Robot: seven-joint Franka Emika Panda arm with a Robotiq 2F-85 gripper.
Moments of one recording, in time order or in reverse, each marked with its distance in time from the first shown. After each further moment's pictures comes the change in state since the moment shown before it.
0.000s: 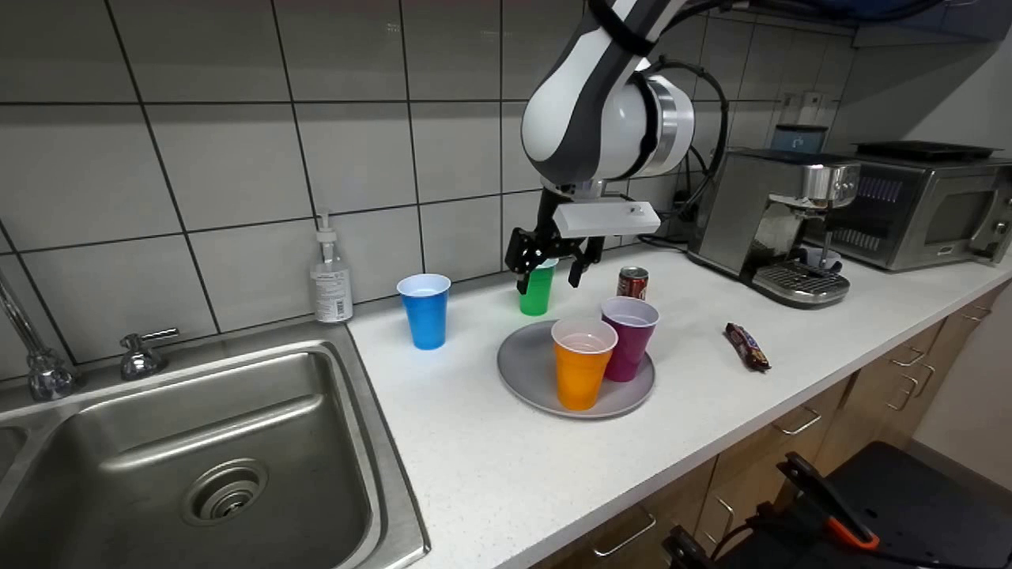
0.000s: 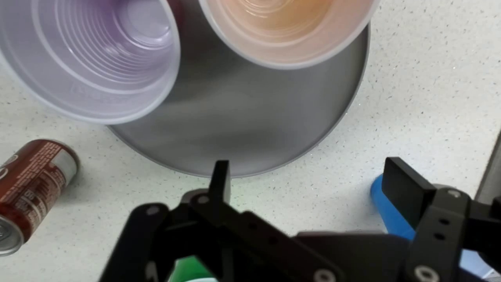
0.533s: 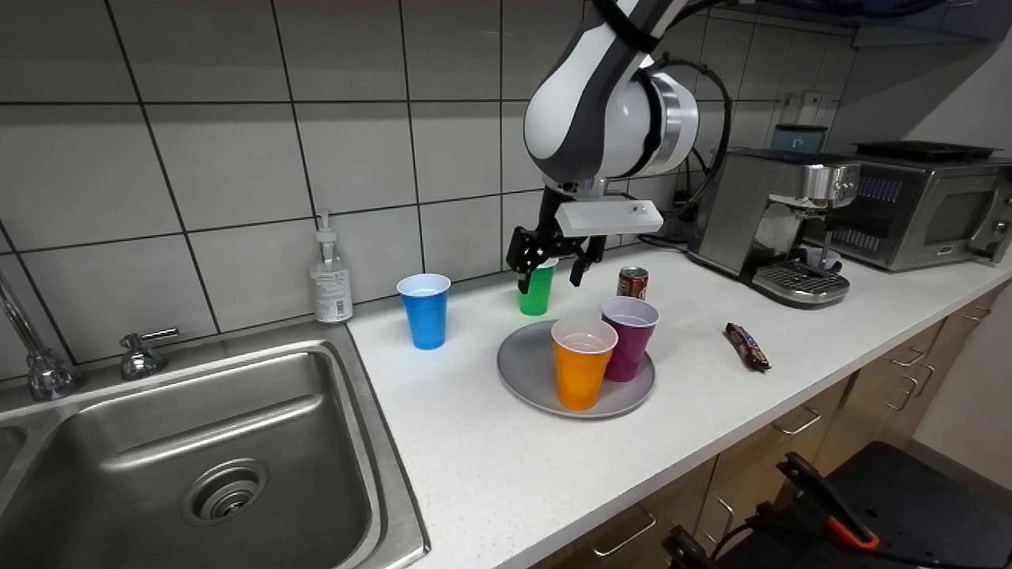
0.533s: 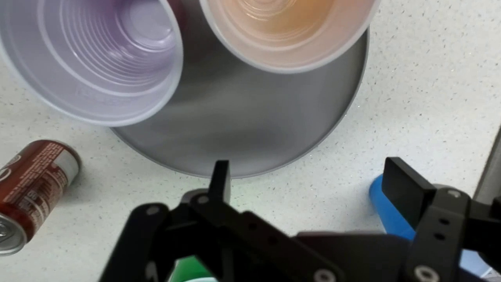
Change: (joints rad) arm 0.000 -0.012 0.000 -0.011 0.000 0.000 -0.004
